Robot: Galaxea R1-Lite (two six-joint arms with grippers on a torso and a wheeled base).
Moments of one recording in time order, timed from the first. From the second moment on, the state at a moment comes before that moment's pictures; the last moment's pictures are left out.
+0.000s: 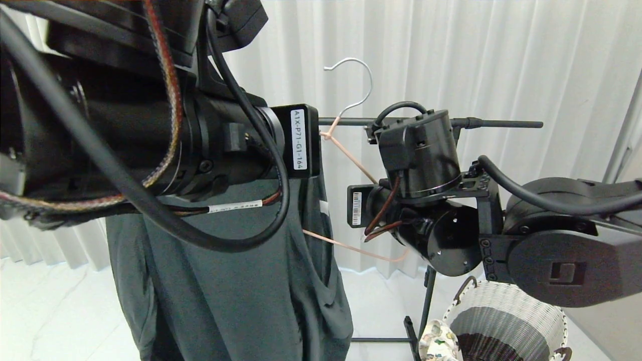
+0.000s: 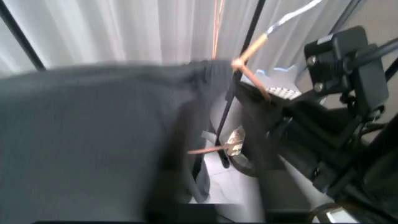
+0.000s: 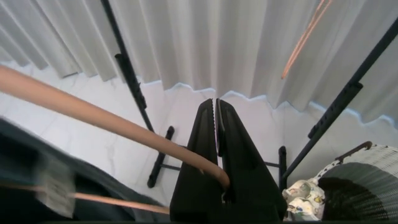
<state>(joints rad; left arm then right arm) -0.90 1.58 -1.56 0.44 0.44 -0.35 1.02 1.86 -1.38 -0.10 -0.63 0.41</state>
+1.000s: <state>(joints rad) -0.76 1.34 -1.40 0.44 0.11 0.02 0.91 1.77 -1.24 -0.13 -0.63 0.31</state>
